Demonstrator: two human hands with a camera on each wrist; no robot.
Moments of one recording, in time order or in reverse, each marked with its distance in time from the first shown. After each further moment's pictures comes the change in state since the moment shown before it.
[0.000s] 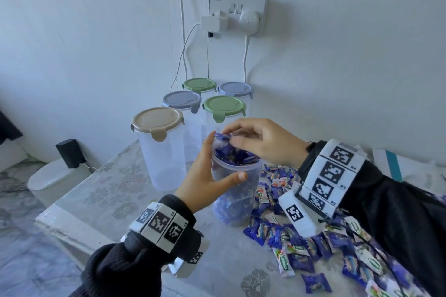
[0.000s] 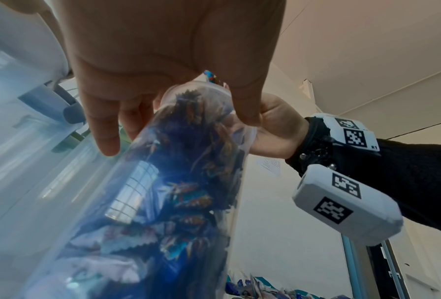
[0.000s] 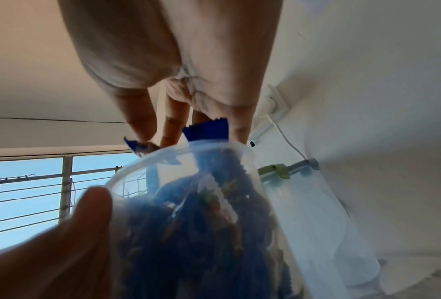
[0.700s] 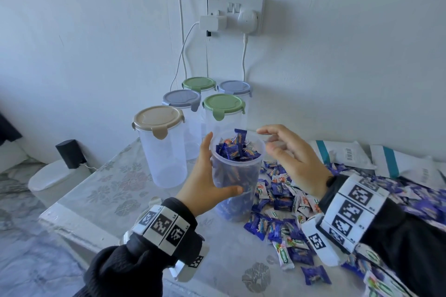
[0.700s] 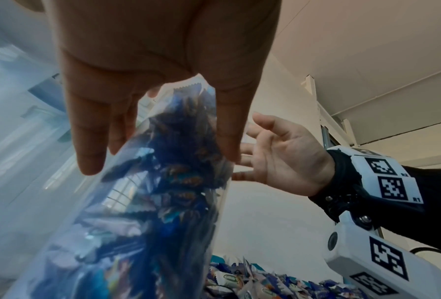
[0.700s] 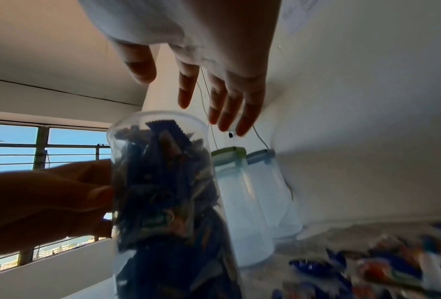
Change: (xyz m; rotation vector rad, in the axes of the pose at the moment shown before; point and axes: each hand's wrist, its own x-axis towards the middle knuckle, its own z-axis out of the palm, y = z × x) left_hand -0.011 -0.006 0.001 -0.009 -0.033 -0.091; right_hand -0.054 0.041 0.005 -0.071 0.315 -0.064
